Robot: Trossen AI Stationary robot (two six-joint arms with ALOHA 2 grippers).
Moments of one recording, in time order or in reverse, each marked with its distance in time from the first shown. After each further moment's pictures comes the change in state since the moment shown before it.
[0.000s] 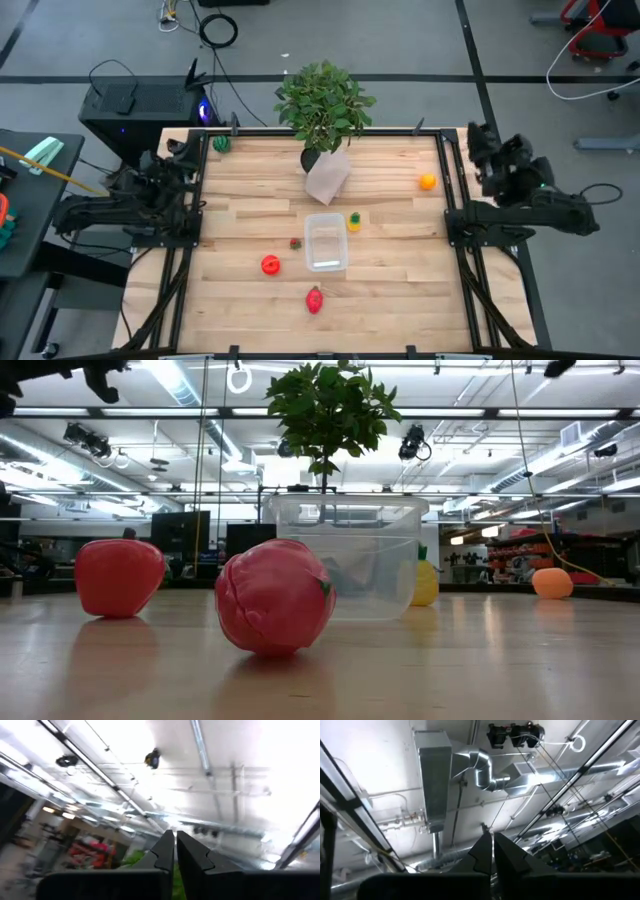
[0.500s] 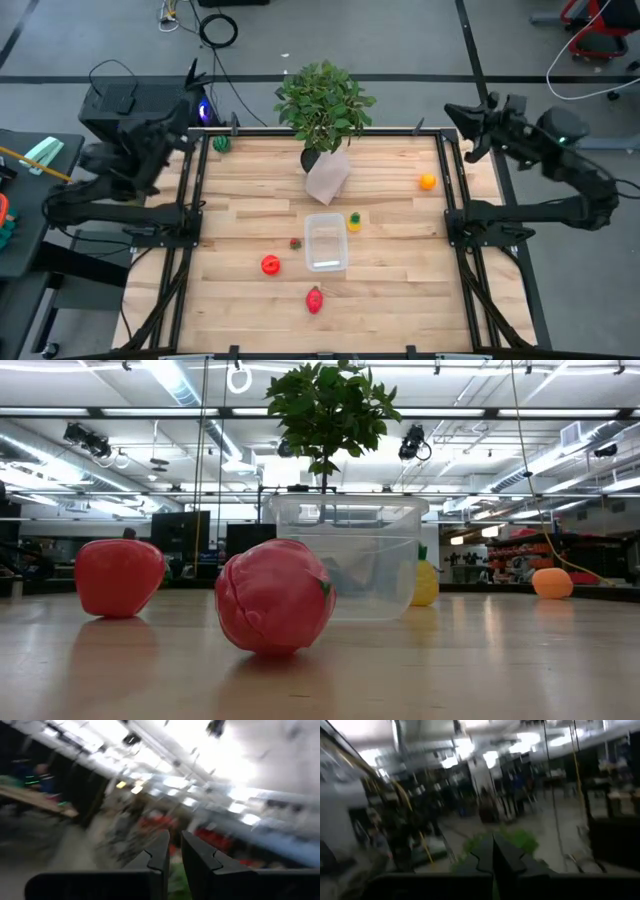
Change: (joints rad) left arm -0.001 0.180 0.560 -0.662 -0.382 -0.052; right arm -0.097 0.338 0.746 -1.084 -0.061 -0.003
